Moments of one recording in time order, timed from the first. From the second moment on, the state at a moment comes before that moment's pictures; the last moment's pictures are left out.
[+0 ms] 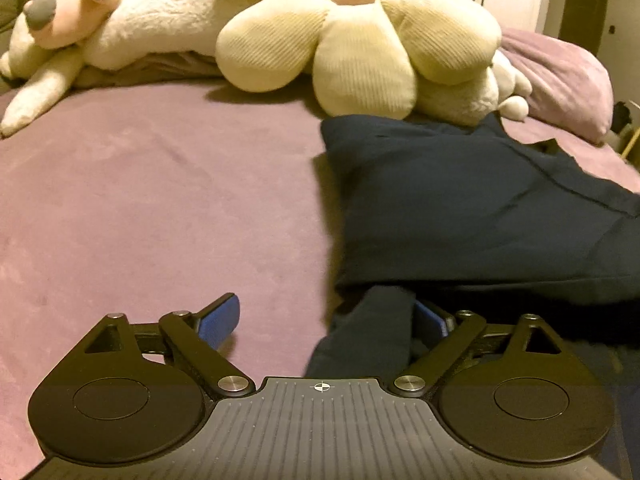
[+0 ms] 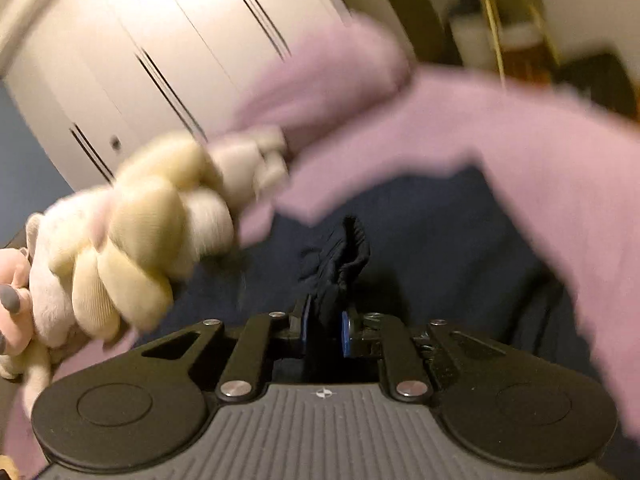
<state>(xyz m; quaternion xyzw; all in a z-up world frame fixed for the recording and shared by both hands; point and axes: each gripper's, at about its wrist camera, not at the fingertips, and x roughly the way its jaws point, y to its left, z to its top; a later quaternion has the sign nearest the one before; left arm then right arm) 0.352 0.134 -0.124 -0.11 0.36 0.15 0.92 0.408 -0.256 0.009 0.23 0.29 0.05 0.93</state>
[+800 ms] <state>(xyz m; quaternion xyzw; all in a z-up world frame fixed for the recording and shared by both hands) 0.405 0.093 -0.118 -0.06 0.32 0.10 0.94 0.423 -0.116 -0.062 -0.11 0.28 0.07 0.95</state>
